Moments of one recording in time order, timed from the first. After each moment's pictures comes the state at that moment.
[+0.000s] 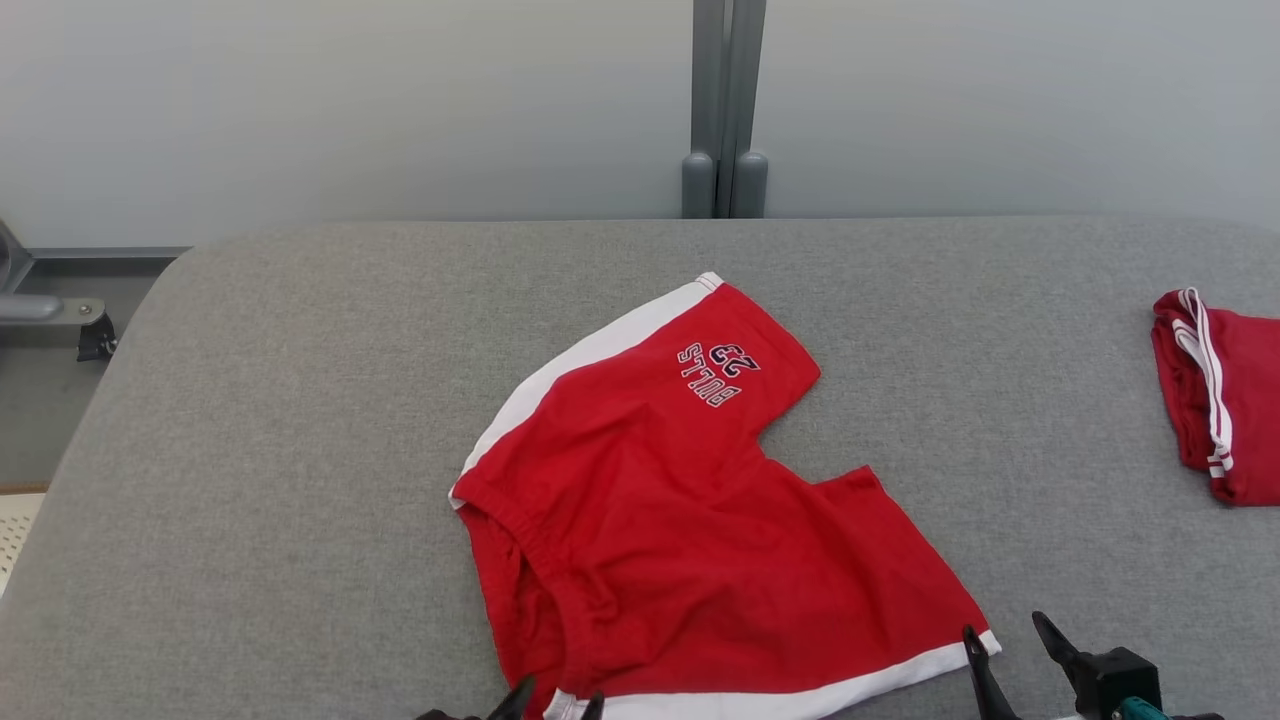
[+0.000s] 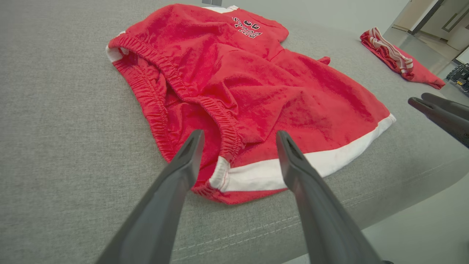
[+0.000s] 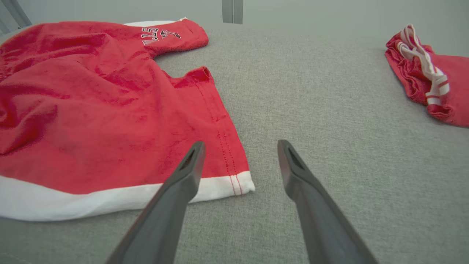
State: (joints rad) left arm 0.18 0.10 -0.40 0.19 -0.33 -0.13 -0.10; right arm 0.14 -0.10 0.02 0.35 0.05 0.13 -0.24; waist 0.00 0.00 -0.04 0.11
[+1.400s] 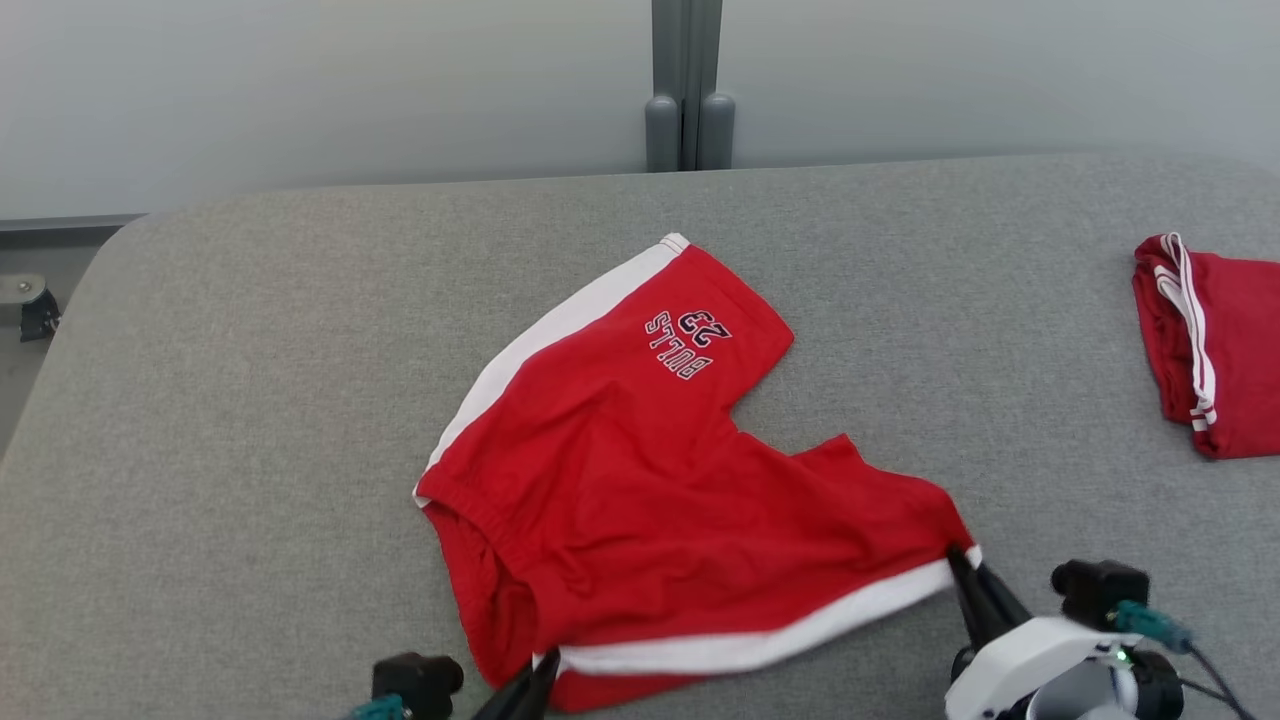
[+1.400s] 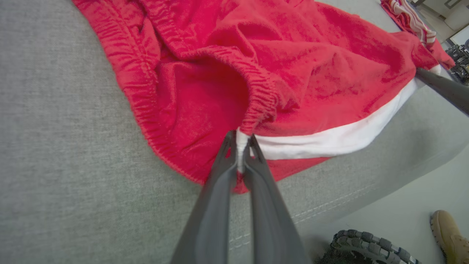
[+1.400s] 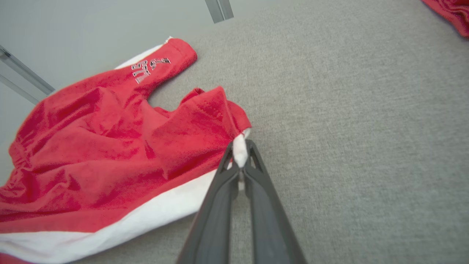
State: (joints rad) left arm 0.03 0.17 -0.50 0.37 -0.56 -0.13 -0.03; right arm -0.04 -0.11 0.13 0.48 0.36 0.13 -0.15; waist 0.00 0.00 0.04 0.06
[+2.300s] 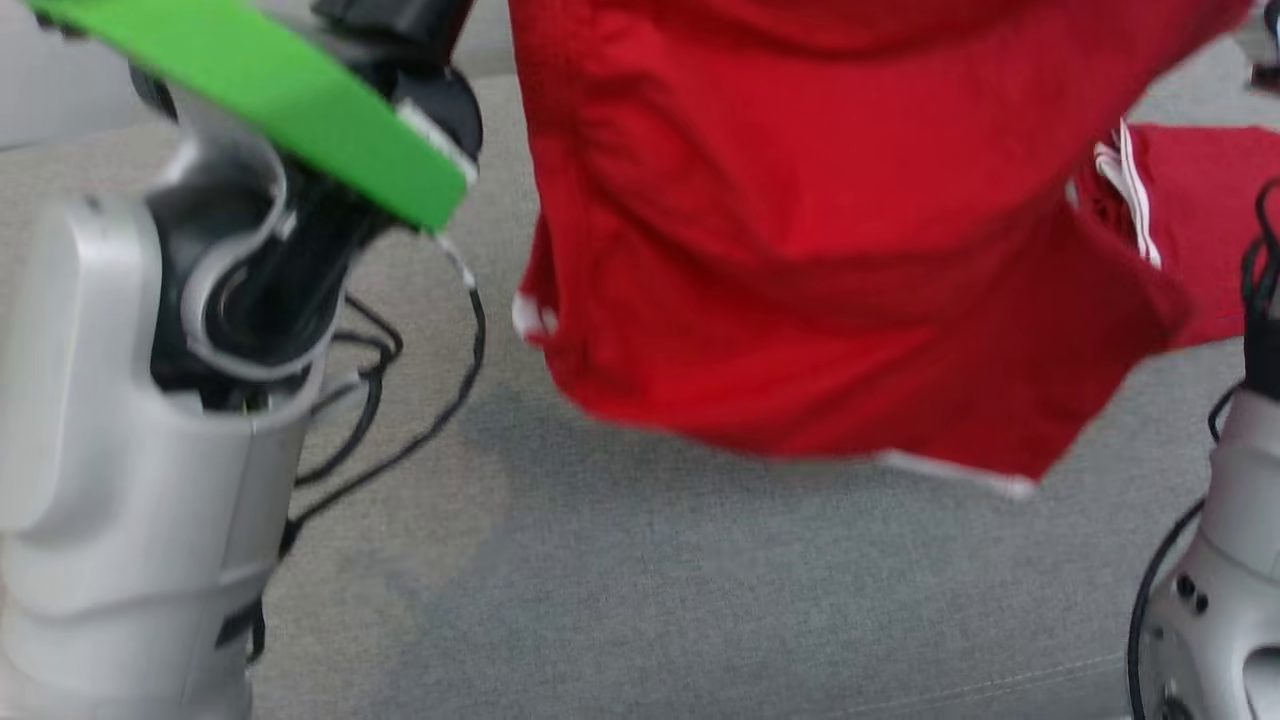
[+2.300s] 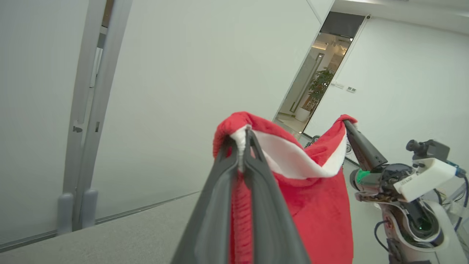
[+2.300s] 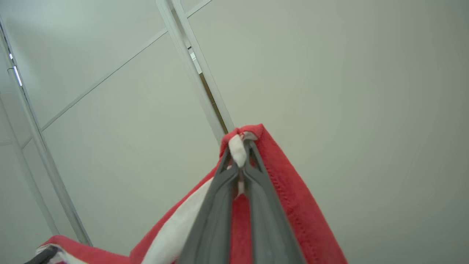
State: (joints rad) left arm -0.85 0.18 -0.32 -0.20 -0.98 0.07 0.44; right arm -0.80 -0.07 -0.21 -0.16 0.62 0.13 0.32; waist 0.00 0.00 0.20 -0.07
